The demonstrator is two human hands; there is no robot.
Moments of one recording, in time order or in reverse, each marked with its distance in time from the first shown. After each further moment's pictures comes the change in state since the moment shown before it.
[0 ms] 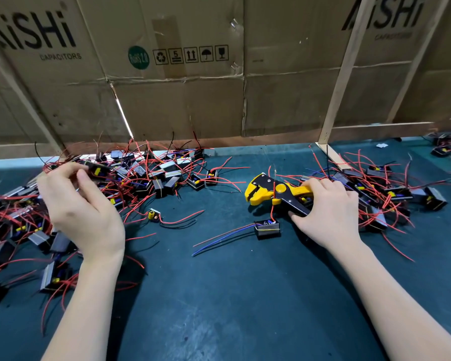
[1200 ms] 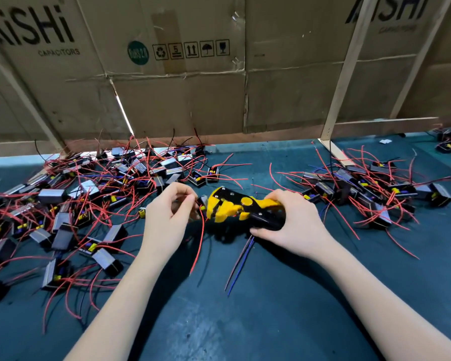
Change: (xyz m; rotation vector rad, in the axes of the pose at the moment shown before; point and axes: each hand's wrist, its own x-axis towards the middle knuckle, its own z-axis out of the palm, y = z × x) left_hand -0.055 0.026 0.029 -0.451 -0.877 -0.354; right_hand -0.016 -0.043 -0.003 0.453 -0.301 -0.148
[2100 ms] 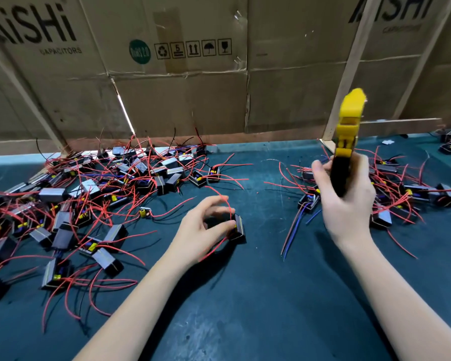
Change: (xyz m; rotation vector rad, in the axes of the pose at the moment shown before) left_hand -0.016 0.006 0.030 -0.041 -0.373 -0.179; right_hand 0.005 0.011 -0.036 0.555 0.758 0.002
